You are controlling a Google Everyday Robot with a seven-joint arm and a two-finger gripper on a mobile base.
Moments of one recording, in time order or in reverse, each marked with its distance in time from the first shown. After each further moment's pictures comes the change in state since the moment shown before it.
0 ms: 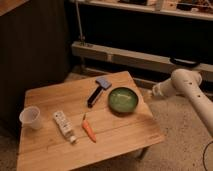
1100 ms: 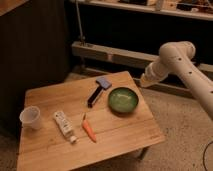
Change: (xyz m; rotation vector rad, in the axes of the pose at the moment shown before) arm 0.027 -0.045 -0.077 -0.115 -0.004 -0.043
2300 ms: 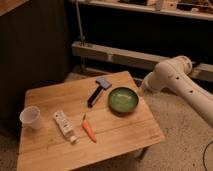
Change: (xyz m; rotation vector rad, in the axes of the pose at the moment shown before) arm -0.024 -0.039 0.002 -0.175 0.031 -0.933
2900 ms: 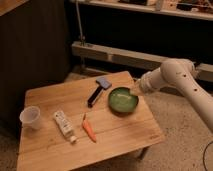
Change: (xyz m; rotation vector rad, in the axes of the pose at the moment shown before) arm 0.032 -0.020 0.009 0.118 0.196 -0.416
